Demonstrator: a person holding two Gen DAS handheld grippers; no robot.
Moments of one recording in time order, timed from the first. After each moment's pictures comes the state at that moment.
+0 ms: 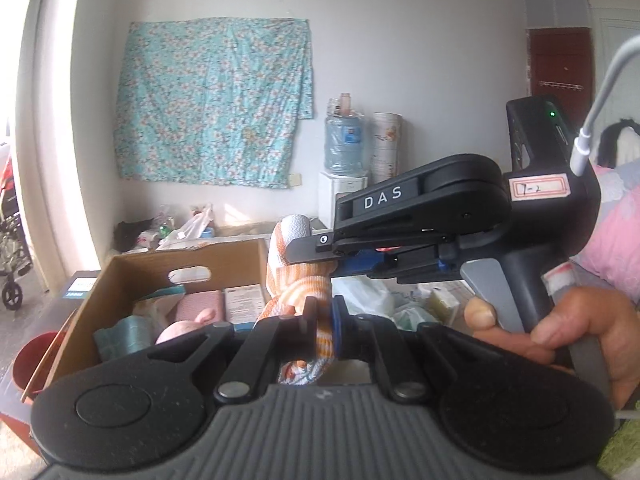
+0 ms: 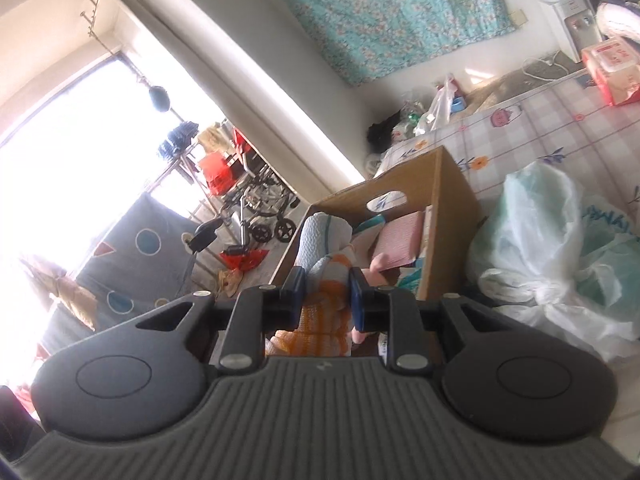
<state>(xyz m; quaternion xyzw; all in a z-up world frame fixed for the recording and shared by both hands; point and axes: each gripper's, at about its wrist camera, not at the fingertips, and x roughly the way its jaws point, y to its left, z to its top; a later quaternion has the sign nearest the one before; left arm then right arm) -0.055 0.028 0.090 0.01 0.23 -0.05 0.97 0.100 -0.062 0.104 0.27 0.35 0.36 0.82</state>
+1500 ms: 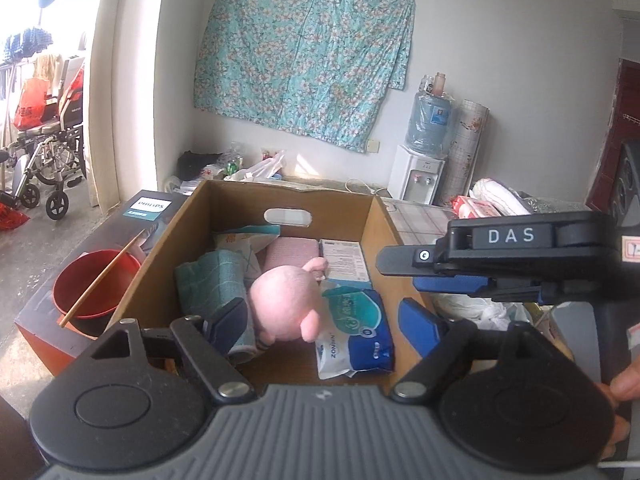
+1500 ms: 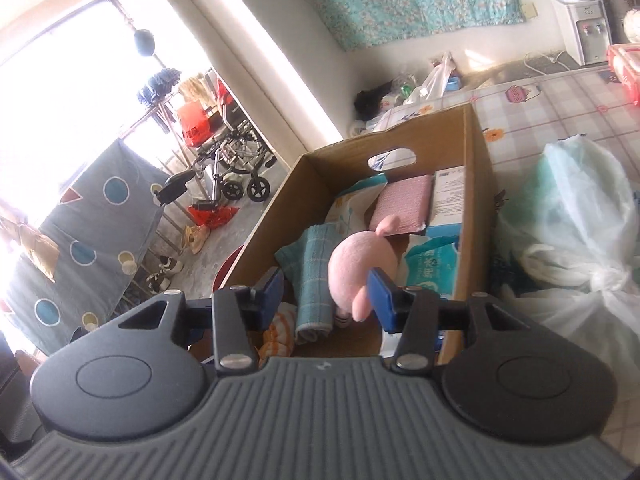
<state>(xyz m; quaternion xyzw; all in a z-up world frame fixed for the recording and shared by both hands) -0.026 0.117 0.075 -0.07 0.29 0.03 0.96 0.082 -0.012 0.103 0.19 0.38 0.32 0.85</state>
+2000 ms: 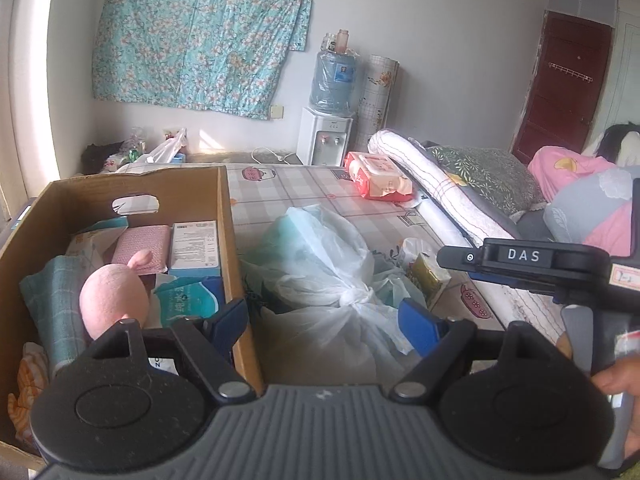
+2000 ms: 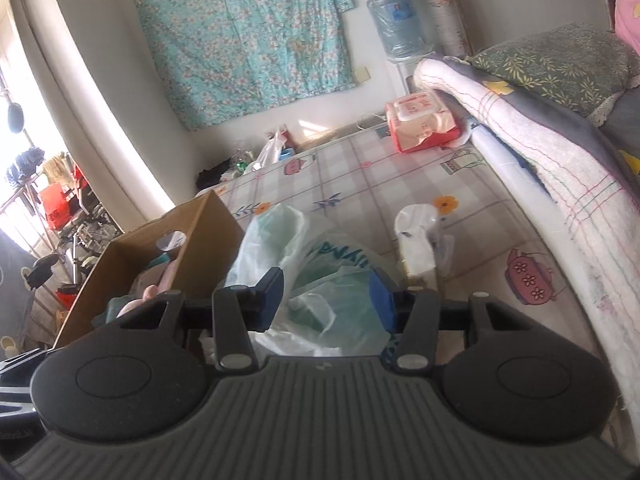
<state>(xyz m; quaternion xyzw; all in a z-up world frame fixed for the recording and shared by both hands) 0.039 0.006 0.047 -0.04 0.33 -0.10 0.94 0.091 -0.201 0.047 0.19 0.33 0.09 0.92</state>
